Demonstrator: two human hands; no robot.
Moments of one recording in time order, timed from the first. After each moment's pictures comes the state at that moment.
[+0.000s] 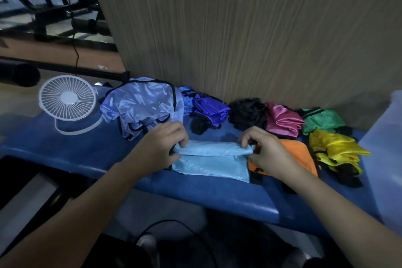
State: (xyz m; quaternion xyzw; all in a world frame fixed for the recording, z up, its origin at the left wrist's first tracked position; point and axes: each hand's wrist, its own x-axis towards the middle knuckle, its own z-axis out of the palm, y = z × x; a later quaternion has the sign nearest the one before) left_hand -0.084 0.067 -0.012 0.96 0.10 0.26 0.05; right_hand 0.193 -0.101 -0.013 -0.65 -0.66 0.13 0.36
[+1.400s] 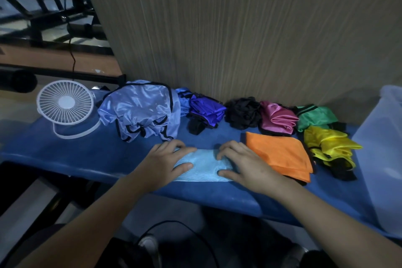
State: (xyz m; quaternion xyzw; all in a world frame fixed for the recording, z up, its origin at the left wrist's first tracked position) left_hand -0.088 0.047 -0.061 0.96 0.23 0.15 0.09; right_hand 0.158 -0.106 -0.037 -0.64 -0.74 0.08 0.19
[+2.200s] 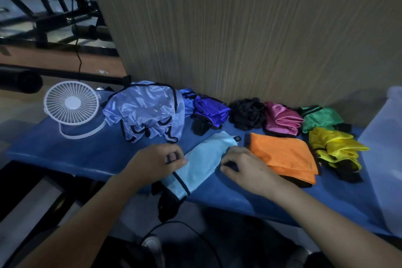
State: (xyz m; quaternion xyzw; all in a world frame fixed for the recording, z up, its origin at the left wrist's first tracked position) left_hand -0.101 0.046 -0.022 0.89 0.37 0.11 0.23; right_hand 0.137 -0.104 -0.027 -0.69 -0.67 0.14 0.21
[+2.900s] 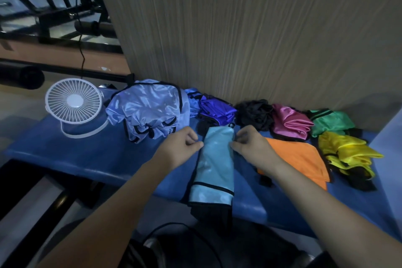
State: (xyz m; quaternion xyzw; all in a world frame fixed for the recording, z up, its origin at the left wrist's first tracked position) left_hand -0.050 0.062 -0.020 0.79 0.42 0.15 0.42; right_hand 0.152 -0.055 -0.011 -0.79 -0.44 0.25 0.36
